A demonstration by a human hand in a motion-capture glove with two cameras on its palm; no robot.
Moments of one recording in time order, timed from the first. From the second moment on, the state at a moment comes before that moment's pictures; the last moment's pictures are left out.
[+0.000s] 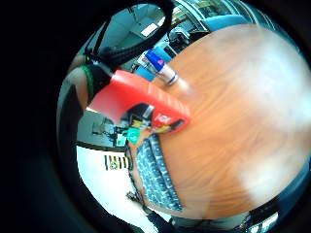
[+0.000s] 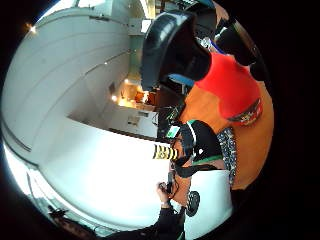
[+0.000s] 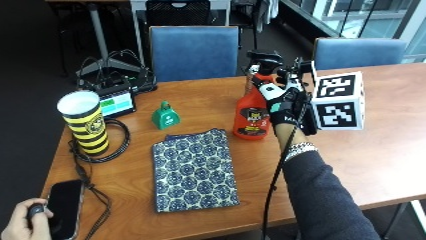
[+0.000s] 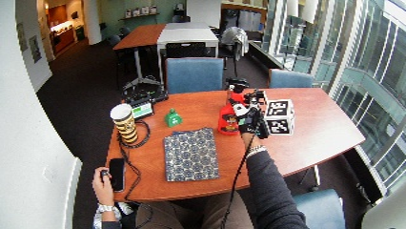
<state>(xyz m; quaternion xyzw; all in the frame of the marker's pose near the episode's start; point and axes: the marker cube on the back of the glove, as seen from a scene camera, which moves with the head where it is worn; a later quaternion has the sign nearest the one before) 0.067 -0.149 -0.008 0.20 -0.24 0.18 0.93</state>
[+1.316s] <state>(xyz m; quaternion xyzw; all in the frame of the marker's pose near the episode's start) 0.055 -0.201 -0.012 0.00 -0.34 0.06 0.94</state>
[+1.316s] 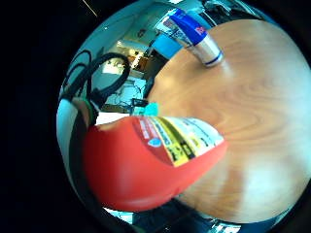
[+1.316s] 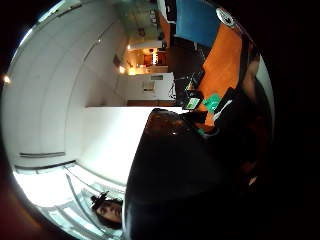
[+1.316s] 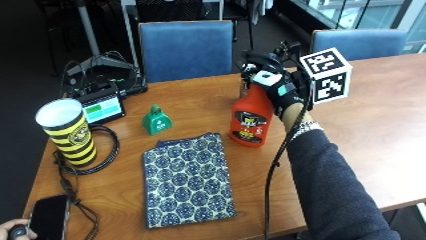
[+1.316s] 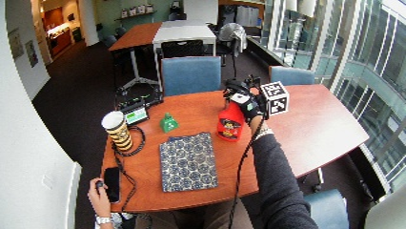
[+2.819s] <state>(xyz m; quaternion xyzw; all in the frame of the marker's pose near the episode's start) 0.028 -0.182 -0.055 -0.08 -0.10 -0.04 0.99</state>
